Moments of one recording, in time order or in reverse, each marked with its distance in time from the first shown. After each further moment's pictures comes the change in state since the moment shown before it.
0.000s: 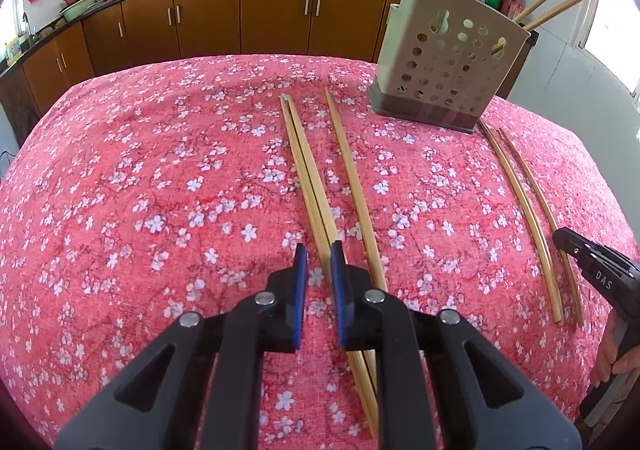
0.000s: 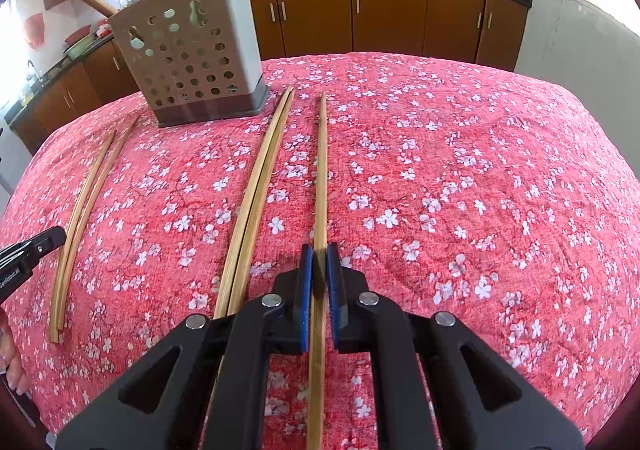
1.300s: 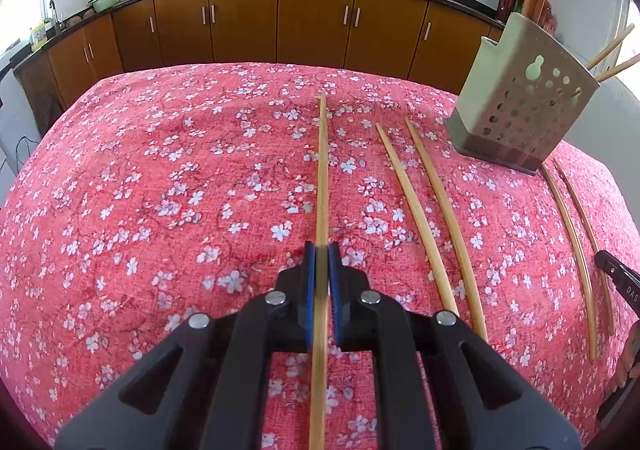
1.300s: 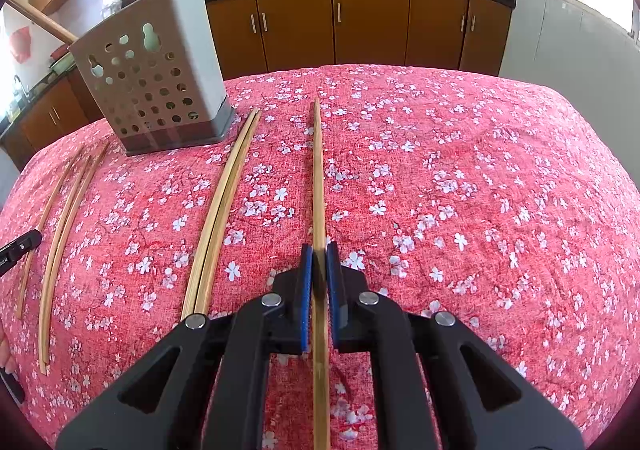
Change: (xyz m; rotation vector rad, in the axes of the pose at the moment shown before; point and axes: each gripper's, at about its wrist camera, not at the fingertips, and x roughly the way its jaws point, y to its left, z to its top) left arm 0.011 0.061 0.020 -0.071 -0.034 0.081; right arm 0.016 -0.021 0.020 0.039 -0.035 -0.043
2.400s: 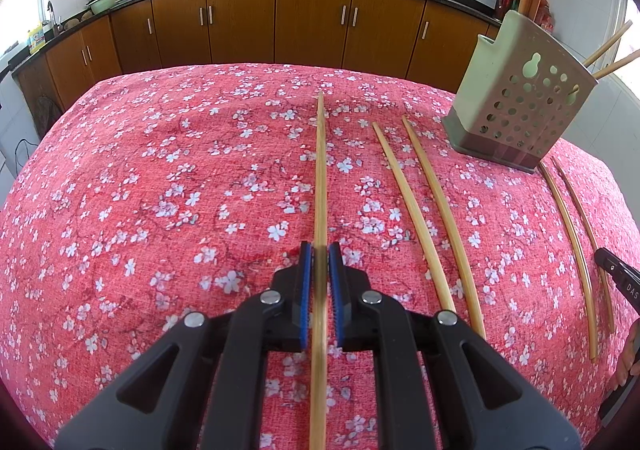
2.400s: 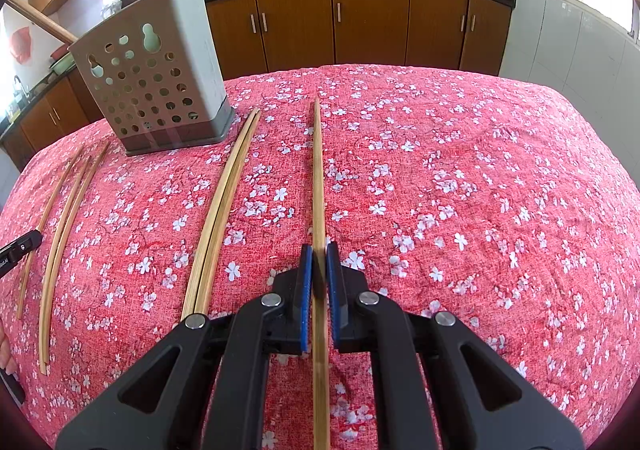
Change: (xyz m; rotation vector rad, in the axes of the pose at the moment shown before) left arm 0.001 -0.002 0.000 0.005 0.001 0.003; right arm 0.000 0.000 0.000 -0.001 0.000 -0.001
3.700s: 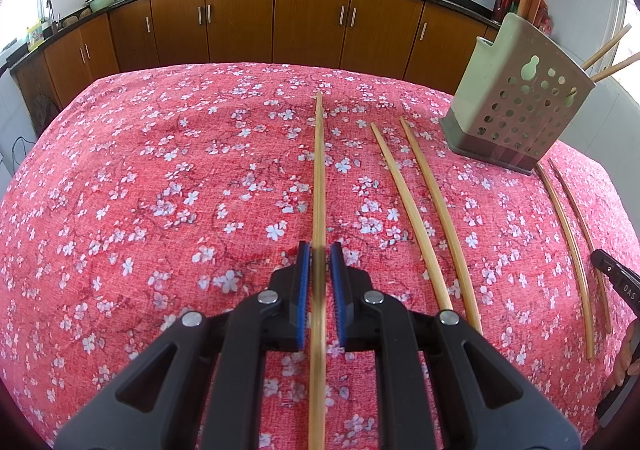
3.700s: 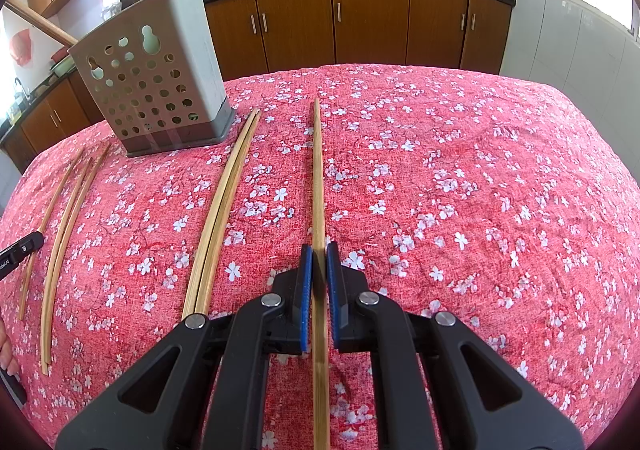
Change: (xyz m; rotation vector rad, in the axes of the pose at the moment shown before) left arm 0.000 -0.003 -0.001 -0.005 0.000 -0.003; right arm 0.000 -0.001 0.000 0.003 -0.003 0.004
